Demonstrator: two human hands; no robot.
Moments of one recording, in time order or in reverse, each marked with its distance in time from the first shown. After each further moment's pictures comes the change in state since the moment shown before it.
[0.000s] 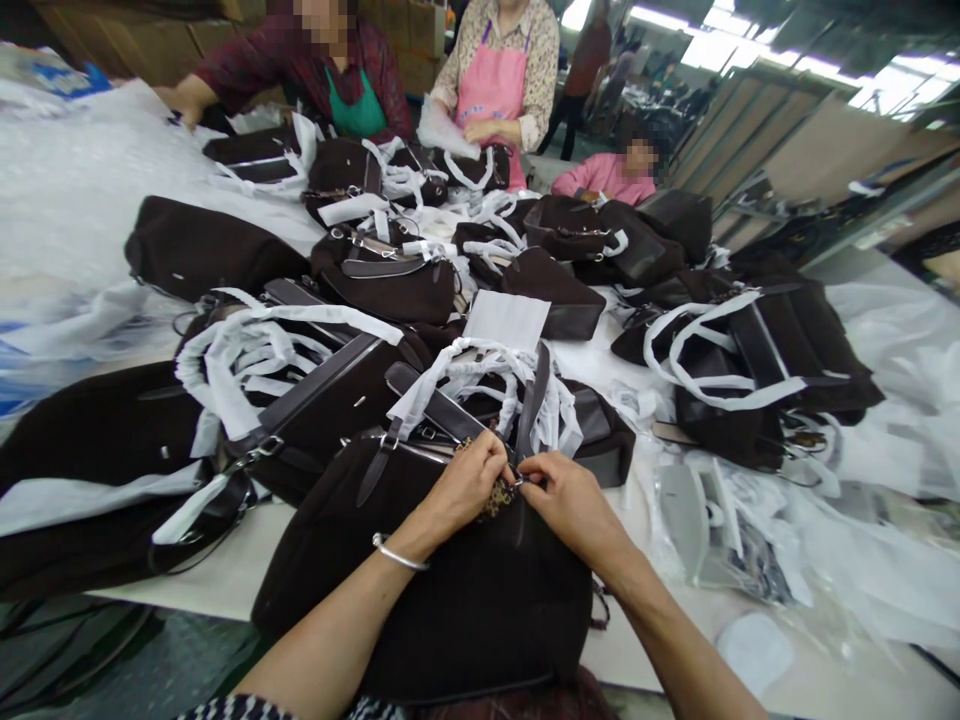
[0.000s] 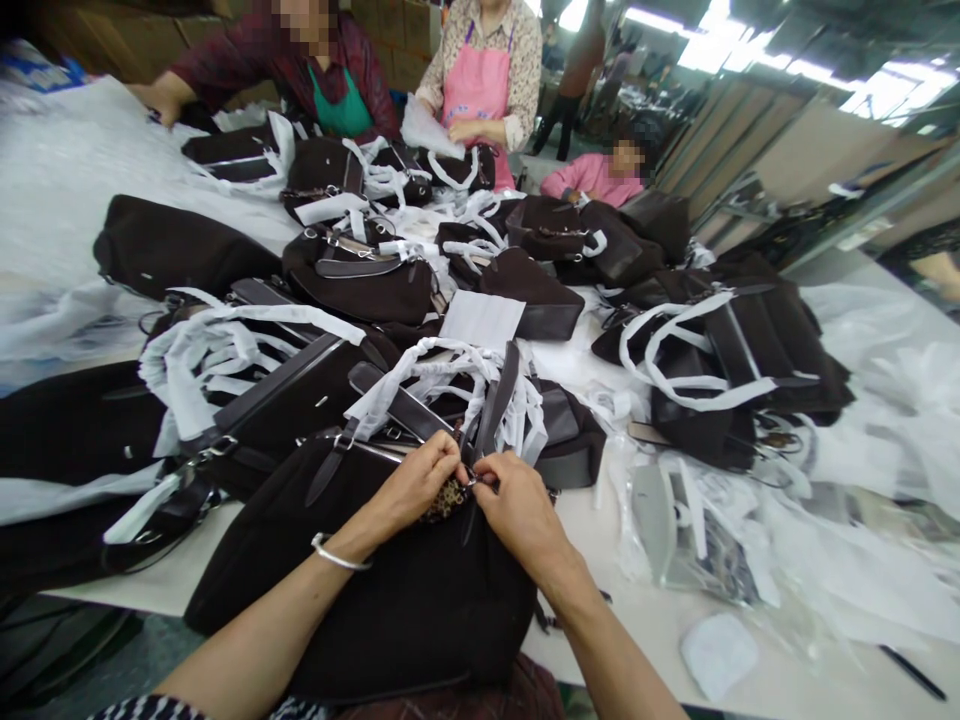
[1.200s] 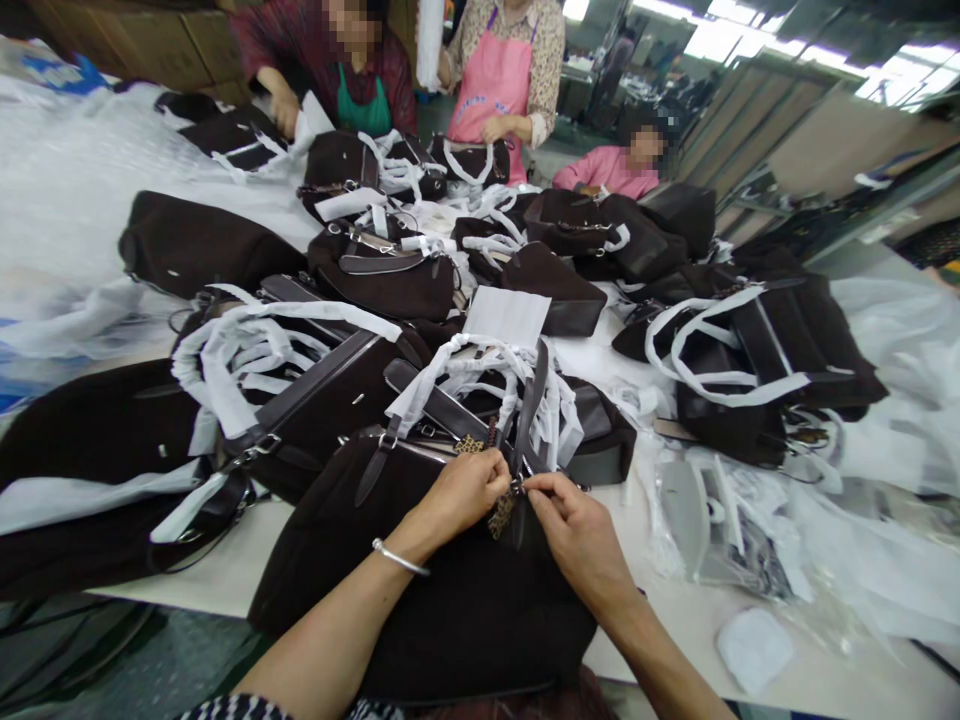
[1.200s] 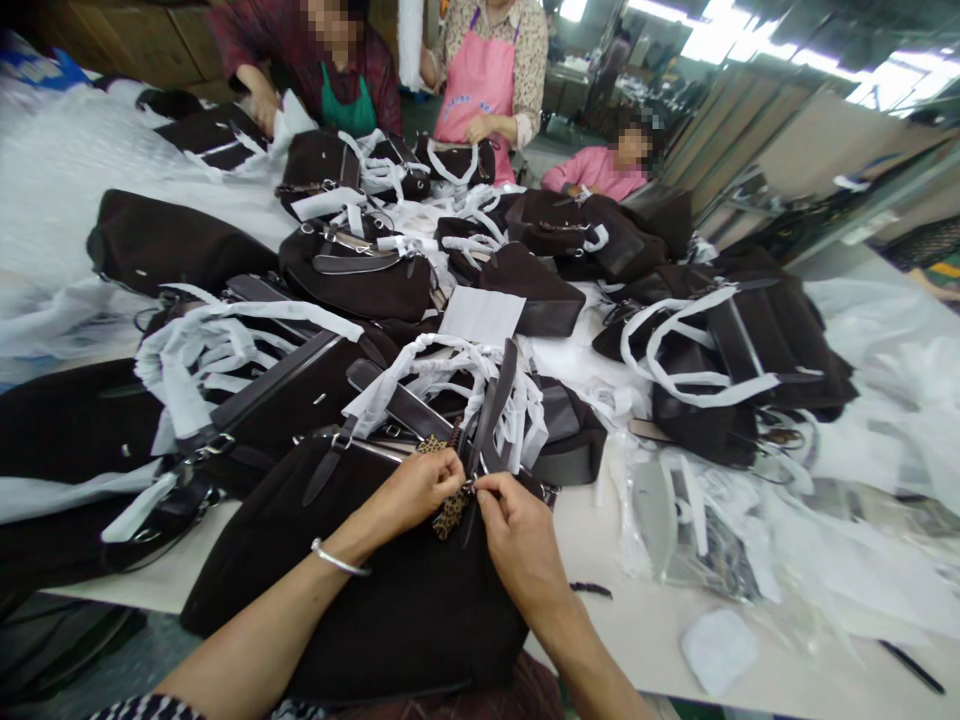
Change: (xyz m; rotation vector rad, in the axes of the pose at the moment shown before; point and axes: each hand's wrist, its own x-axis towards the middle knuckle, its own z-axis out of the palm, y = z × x) left_hand 0.000 -0.007 0.004 0.270 -0.086 -0.047; right_hand -0.037 -0.010 0.008 0.301 0.133 0.097
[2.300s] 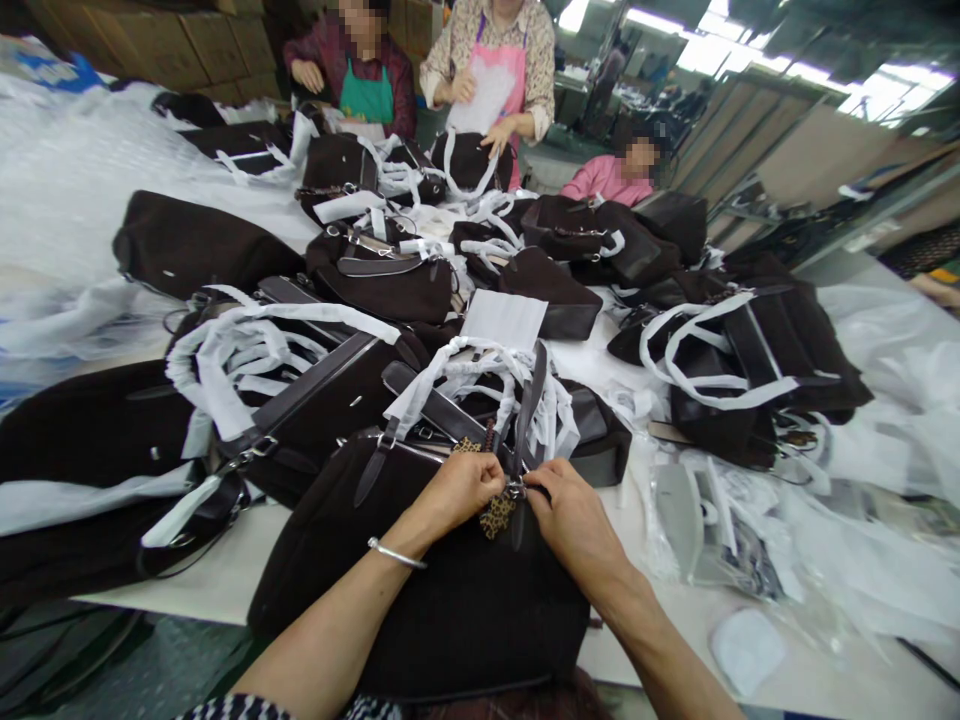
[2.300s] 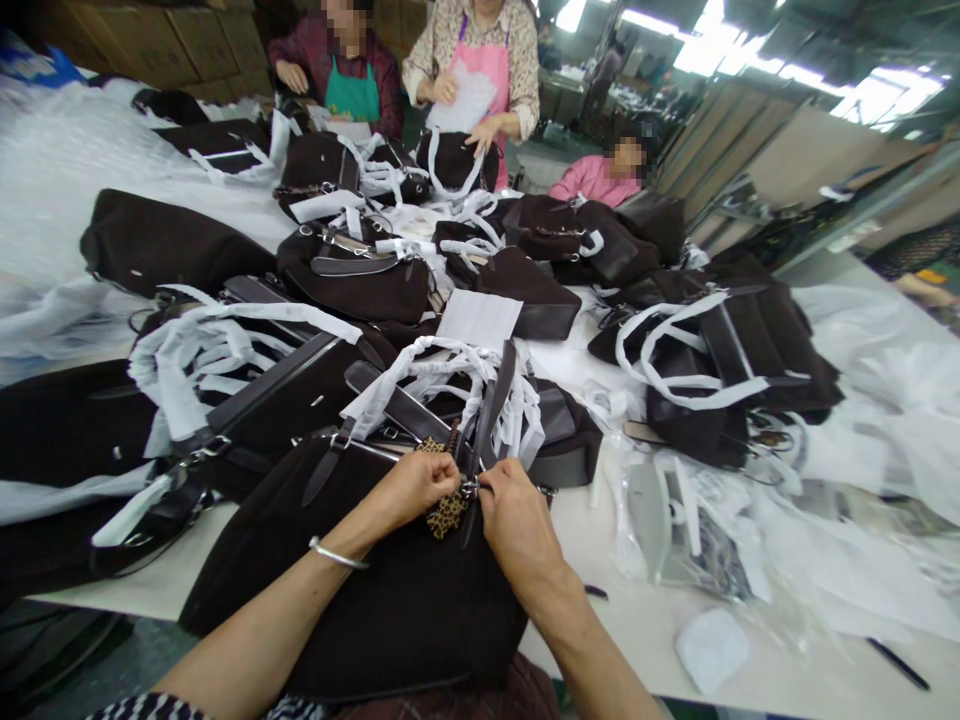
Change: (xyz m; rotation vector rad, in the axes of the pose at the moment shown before) left_hand 0.005 -0.014 0.005 -0.199 -0.026 -0.044; right_hand 0.021 0.002 -0.002 -0.435 -0.080 -0.132
